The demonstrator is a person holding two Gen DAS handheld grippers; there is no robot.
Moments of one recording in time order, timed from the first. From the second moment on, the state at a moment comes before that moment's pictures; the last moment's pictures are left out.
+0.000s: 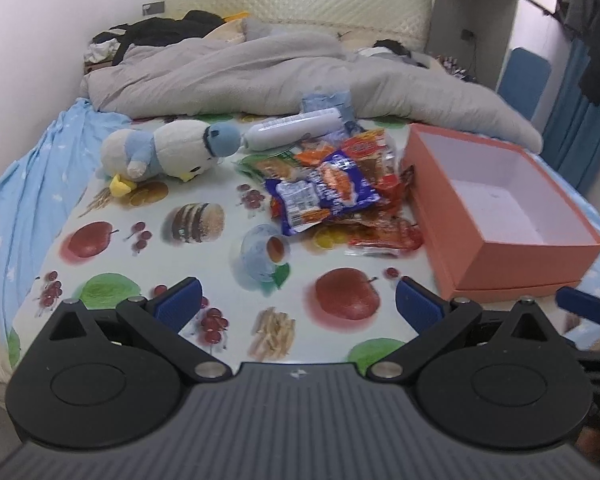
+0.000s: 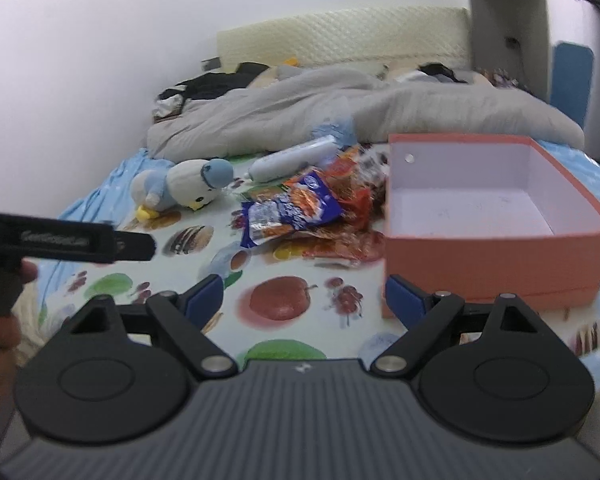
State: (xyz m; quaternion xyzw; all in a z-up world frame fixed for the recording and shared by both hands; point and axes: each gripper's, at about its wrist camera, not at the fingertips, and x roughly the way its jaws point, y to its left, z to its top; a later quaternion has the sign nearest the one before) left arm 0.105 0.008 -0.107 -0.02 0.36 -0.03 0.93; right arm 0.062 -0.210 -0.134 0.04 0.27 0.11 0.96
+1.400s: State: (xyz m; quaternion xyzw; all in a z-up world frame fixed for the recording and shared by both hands) left arm 0.354 0.058 -0.254 -0.14 0.41 -0.11 0.90; right arm 0.280 -0.133 -0.252 -0.09 0.32 0.08 0.94
